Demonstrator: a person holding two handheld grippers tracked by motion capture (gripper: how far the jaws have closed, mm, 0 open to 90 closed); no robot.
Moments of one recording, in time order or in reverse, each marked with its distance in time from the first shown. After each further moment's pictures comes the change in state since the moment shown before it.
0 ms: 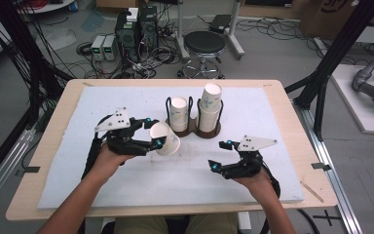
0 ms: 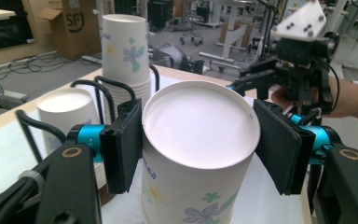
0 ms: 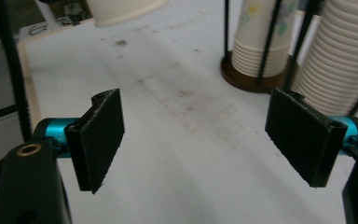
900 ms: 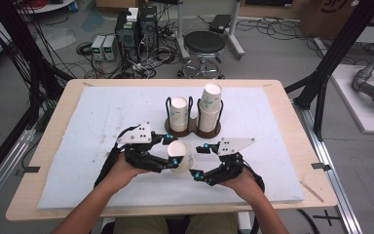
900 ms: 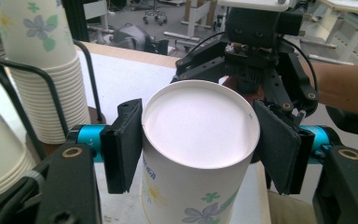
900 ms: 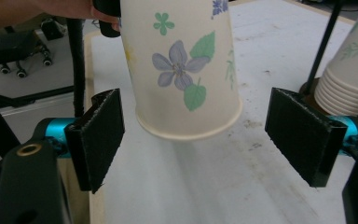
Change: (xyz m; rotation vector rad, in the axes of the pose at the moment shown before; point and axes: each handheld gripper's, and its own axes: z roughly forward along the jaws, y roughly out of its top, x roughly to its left) left arm -0.031 -0.009 0.033 0.080 -0.151 0.025; right arm 0.023 0.015 0.038 0.001 0.212 -0.115
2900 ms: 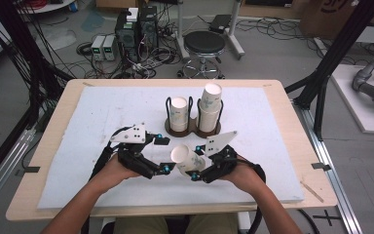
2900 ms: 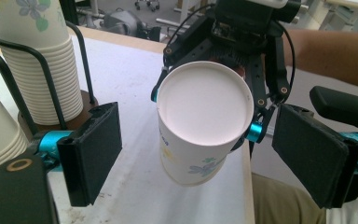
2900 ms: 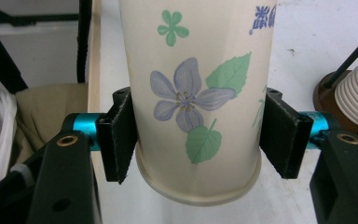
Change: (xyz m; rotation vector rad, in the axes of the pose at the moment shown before) left arm 0.001 0.000 -0.016 0.053 -0.029 -0.035; right arm -0.001 0.030 0.011 0.254 0.052 -0.193
